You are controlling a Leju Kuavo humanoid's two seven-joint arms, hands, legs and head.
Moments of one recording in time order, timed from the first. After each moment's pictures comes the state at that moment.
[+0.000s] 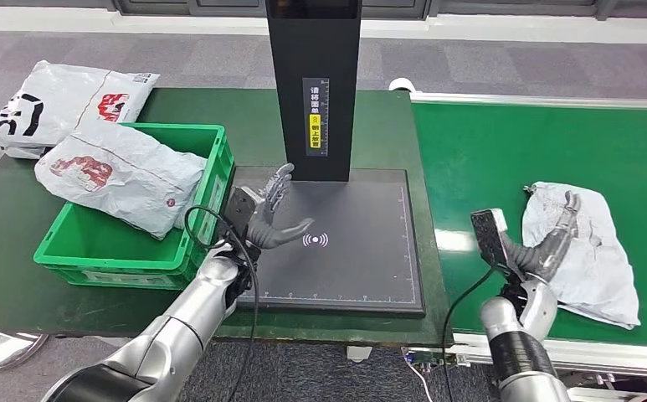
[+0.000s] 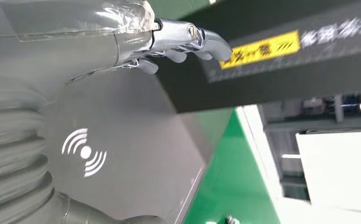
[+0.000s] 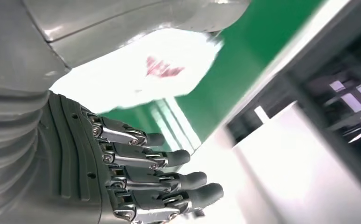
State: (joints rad) left arm -0.66 -0.25 -0.23 -0.62 -0.08 -0.02 -0.55; right arm -0.41 0.02 -0.14 -0.77 1.04 -0.70 -0.16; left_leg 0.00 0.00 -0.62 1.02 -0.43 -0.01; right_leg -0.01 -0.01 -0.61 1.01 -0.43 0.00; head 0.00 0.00
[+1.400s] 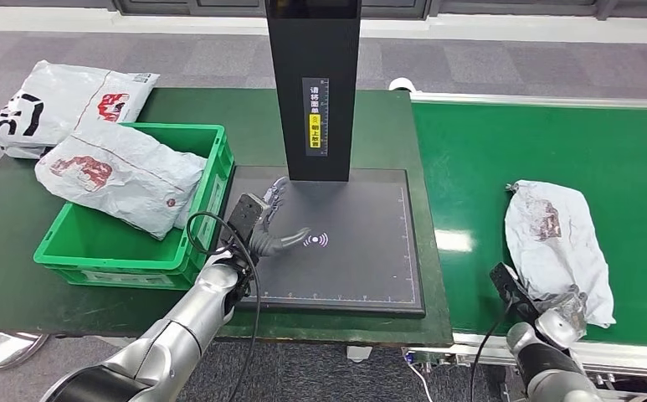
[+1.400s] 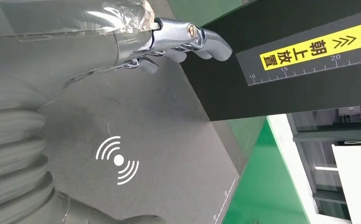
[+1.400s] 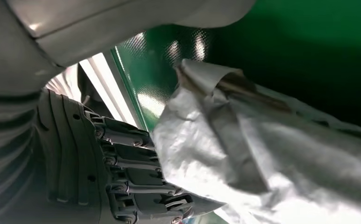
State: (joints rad) left arm -0.66 -0.25 -0.23 -0.57 -0.10 0.03 -0.51; right arm -0.53 -0.10 -0.30 -0.30 1.46 -0.18 0.41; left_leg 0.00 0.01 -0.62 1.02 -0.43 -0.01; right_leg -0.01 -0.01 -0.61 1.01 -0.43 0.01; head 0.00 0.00
